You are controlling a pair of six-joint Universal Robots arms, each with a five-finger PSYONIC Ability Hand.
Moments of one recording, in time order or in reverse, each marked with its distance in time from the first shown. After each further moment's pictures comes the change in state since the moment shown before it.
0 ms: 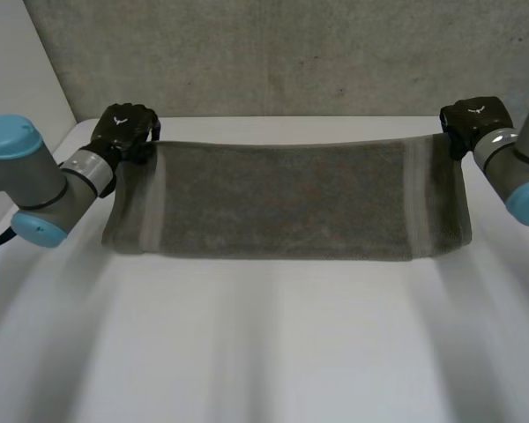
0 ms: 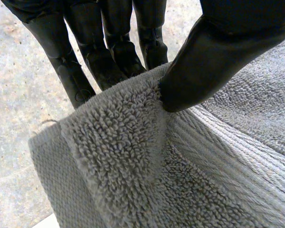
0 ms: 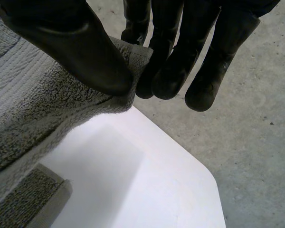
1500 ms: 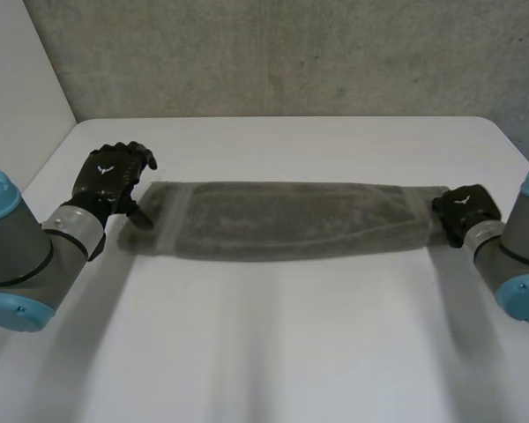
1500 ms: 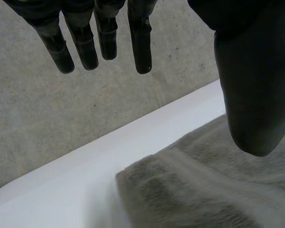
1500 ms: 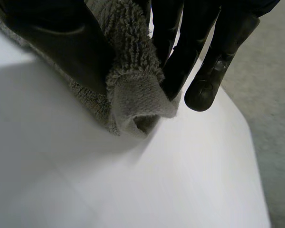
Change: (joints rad) left arm -0.038 0.473 -0.802 0.204 -0.189 -0.005; right arm -0.041 -0.171 0.728 -0.378 0.020 -0.243; left_hand -0.982 -1.069 -1.051 -1.069 -1.053; right_hand -0.022 -0.011 -0.032 0.000 -0.009
